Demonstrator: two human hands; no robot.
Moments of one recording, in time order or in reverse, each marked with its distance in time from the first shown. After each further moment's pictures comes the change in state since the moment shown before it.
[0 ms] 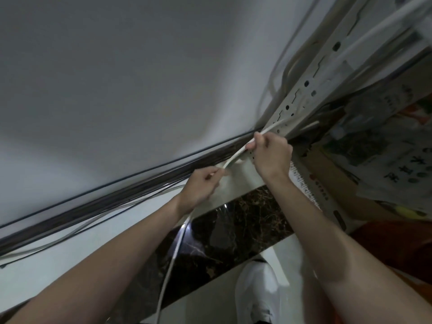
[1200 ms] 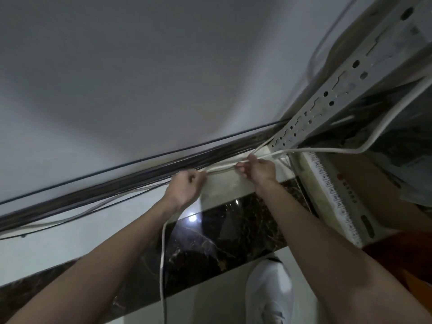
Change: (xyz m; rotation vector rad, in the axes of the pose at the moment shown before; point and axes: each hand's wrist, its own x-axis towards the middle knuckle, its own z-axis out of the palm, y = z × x) left_hand -0.020 -0.059 -0.057 0.430 0.217 -0.095; right_hand -0.020 0.040 0.095 0.639 -0.369 0.588
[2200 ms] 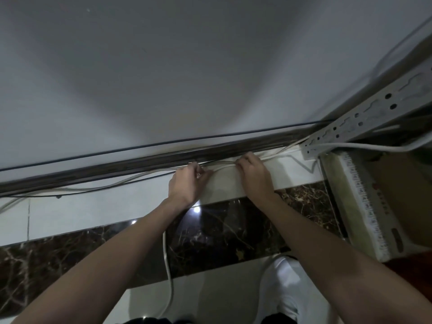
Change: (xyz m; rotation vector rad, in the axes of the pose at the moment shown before) left_hand -0.029 -0.055 -0.025 0.150 0.228 -0.117; right_hand -0.012 0.063 0.051 -1.096 -0.090 -1.141
